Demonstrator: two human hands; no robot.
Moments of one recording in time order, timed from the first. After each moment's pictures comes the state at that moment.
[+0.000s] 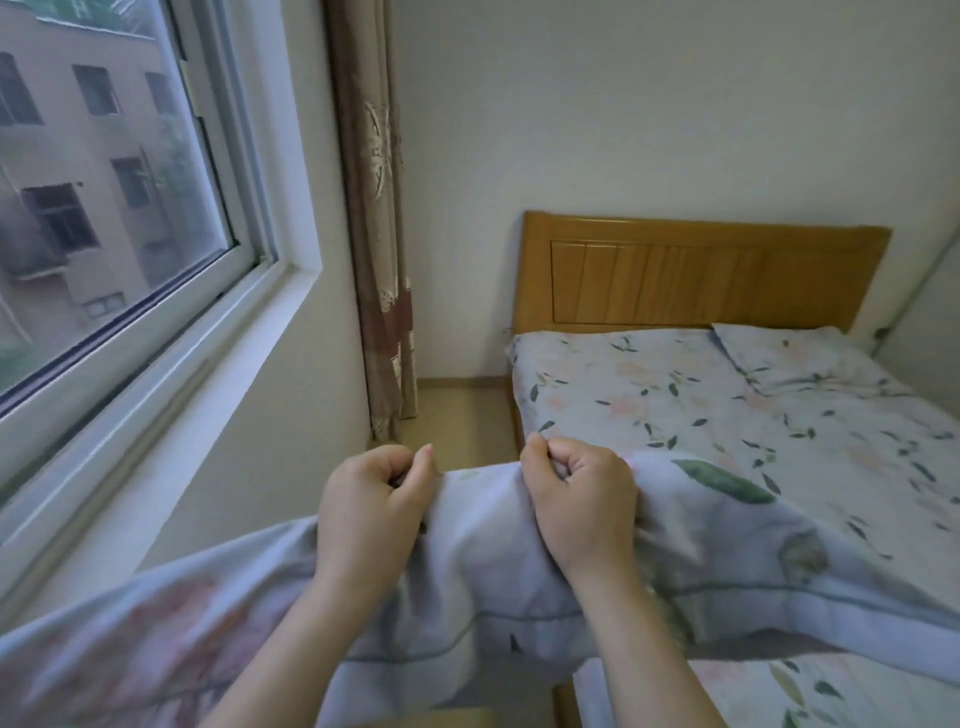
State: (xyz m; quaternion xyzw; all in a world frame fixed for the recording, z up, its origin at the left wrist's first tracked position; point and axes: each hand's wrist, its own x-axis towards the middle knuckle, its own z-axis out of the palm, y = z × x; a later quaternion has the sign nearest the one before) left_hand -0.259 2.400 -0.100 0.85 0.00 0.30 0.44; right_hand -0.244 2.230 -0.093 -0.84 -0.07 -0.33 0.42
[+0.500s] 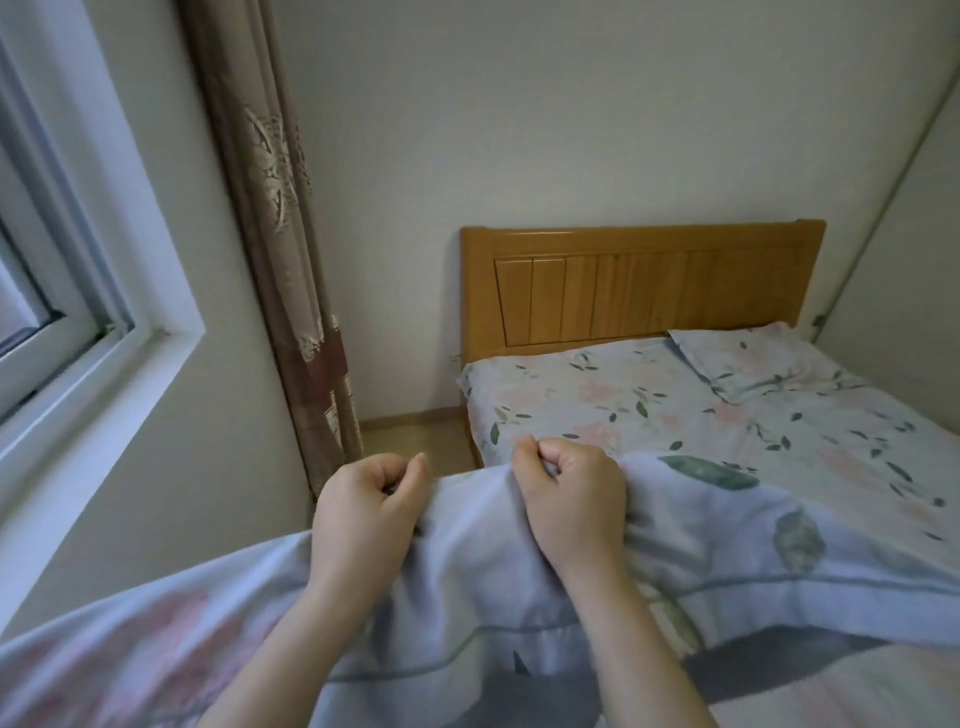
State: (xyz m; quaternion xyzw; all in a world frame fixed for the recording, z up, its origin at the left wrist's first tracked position) left_hand -0.007 2.368 -0.108 0.85 -0.05 0.25 0.46; right_hand -0.010 2.196 -0.103 -0.85 -0.01 -0.36 0.39
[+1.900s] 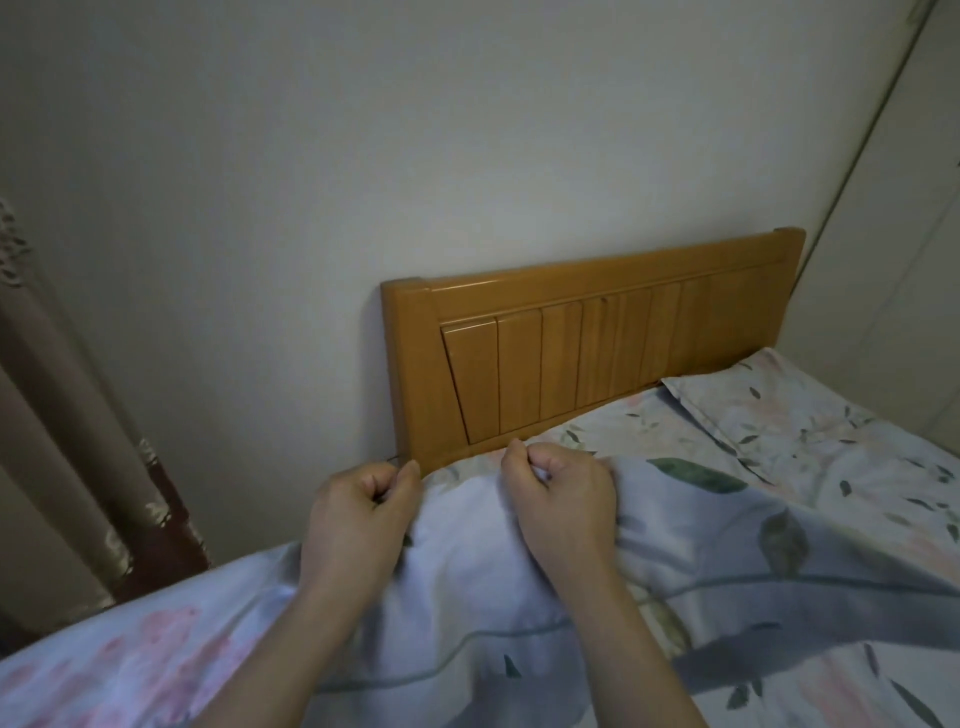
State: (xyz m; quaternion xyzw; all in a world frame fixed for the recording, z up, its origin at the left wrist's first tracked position) left_hand 0.706 2.329 -0.119 0.83 -0.14 0.15 0.52; right_hand 0.663 2.165 -0.118 -0.84 0.10 -0.38 0.38
